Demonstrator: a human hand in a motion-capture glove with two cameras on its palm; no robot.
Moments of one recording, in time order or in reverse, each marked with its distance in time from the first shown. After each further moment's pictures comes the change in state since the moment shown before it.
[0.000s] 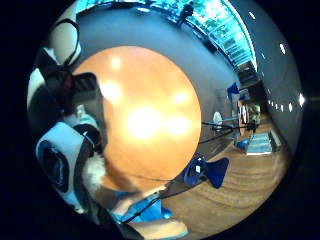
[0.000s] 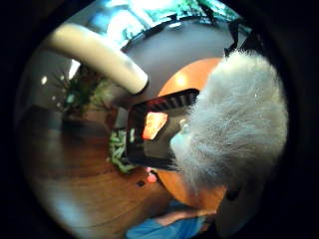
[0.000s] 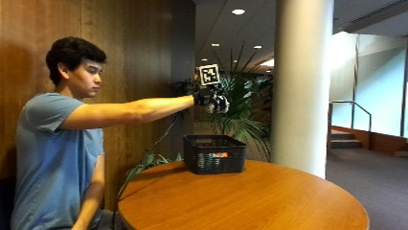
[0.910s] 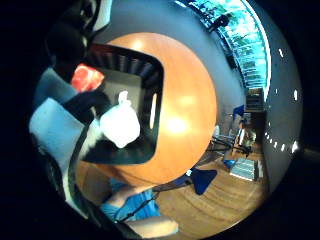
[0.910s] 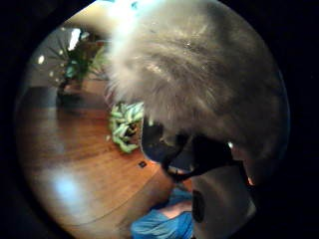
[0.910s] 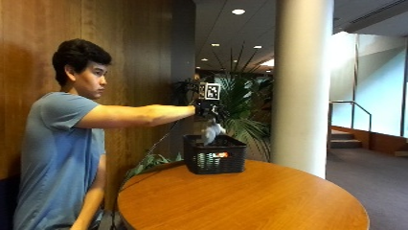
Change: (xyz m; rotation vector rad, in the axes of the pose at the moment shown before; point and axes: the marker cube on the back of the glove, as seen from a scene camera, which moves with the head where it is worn) arm -0.064 0.022 0.070 -0.224 -0.066 -0.255
